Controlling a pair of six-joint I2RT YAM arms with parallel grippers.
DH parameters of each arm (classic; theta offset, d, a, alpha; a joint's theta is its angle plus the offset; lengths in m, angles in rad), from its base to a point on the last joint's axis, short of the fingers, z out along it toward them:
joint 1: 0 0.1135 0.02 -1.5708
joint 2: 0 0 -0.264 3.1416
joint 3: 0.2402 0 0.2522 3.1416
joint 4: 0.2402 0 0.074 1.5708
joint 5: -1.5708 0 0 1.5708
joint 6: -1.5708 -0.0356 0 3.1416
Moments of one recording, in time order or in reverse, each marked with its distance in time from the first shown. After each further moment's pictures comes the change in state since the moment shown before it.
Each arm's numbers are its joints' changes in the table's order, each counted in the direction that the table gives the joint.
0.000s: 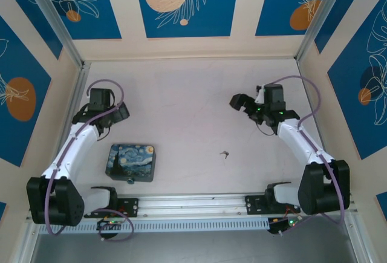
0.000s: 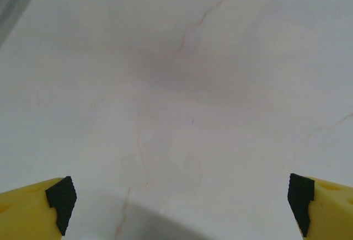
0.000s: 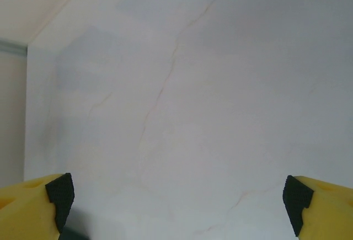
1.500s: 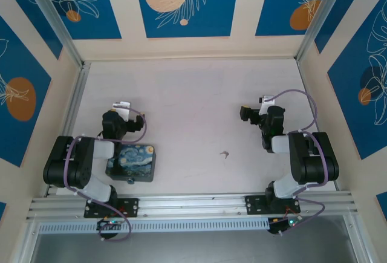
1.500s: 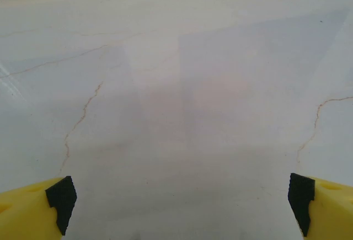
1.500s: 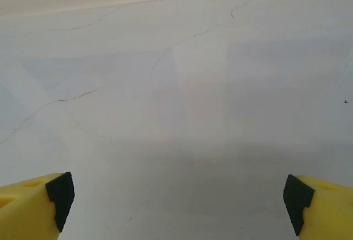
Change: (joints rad) left arm -0.005 0.355 -0.537 -1.448 -0.249 -0.555; right arm -0.147 0.271 -0.438 -1.101 -0.277 0.537
